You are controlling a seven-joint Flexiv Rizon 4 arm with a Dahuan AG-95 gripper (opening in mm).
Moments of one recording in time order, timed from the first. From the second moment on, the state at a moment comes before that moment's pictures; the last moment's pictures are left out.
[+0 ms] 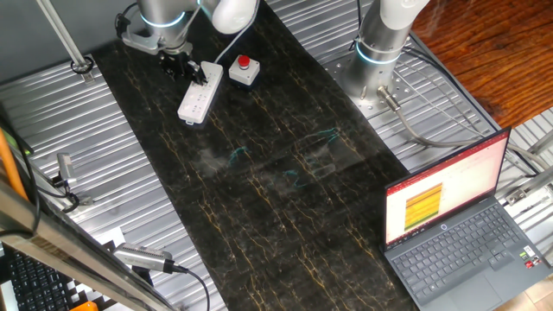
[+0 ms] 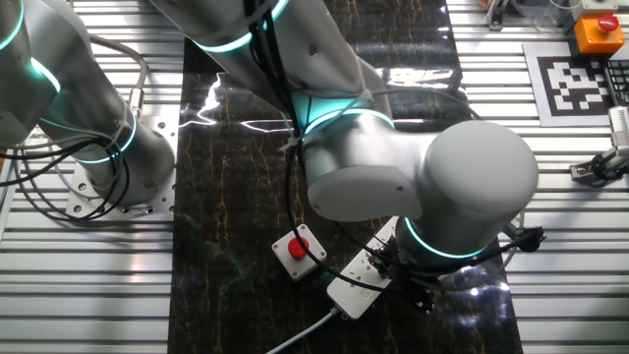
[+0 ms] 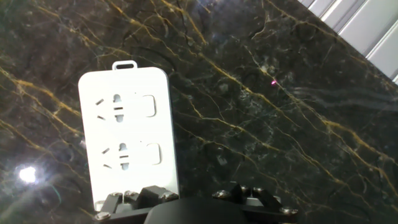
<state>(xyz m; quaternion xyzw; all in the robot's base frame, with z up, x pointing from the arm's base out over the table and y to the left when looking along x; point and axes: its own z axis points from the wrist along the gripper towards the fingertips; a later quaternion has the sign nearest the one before) 0.504 -0.239 0.023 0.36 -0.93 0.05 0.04</state>
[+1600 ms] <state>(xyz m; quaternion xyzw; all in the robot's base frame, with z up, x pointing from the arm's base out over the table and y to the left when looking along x) 0.501 -0.234 0.036 0.37 -0.93 0.04 0.05</state>
